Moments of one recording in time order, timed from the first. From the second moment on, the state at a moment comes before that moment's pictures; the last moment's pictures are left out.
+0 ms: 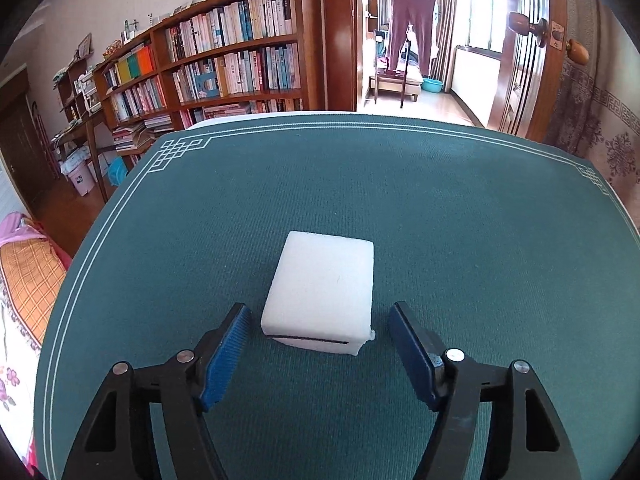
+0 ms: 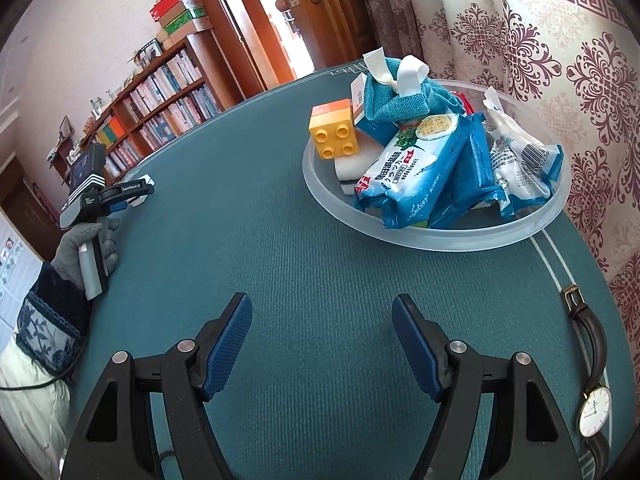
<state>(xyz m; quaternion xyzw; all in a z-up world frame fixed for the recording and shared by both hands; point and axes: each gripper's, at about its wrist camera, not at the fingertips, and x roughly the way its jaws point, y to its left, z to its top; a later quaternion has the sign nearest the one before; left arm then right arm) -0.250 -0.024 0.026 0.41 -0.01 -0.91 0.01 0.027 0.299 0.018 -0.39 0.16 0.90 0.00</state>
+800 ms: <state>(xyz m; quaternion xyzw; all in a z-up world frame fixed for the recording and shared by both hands) -0.189 0.025 0.053 0.38 -0.03 -0.92 -0.06 0.038 0.315 0.022 -0.38 0.17 0.91 0.01</state>
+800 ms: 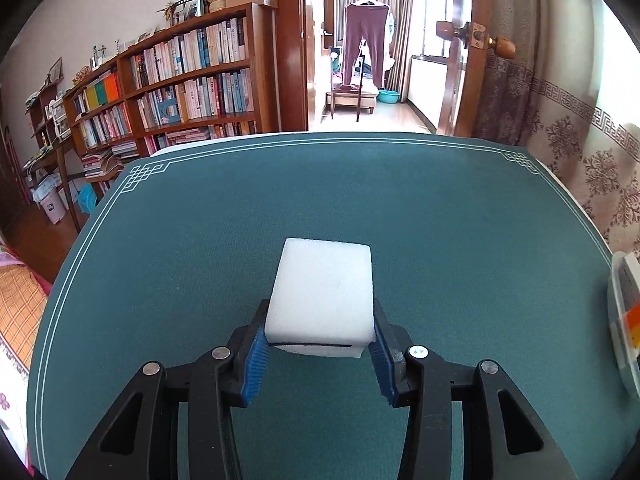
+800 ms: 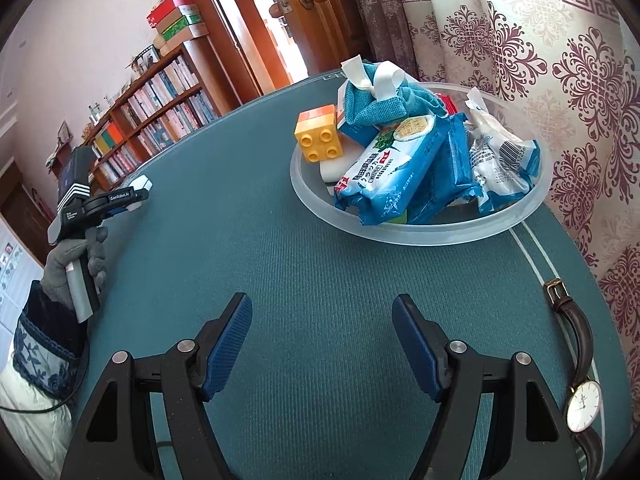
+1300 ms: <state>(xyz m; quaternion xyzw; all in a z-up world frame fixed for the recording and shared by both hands) -0.119 0.146 0.116 0.32 -0.08 -0.92 -0.21 0.070 0.339 0.031 -0.36 0.15 0.92 0.01</state>
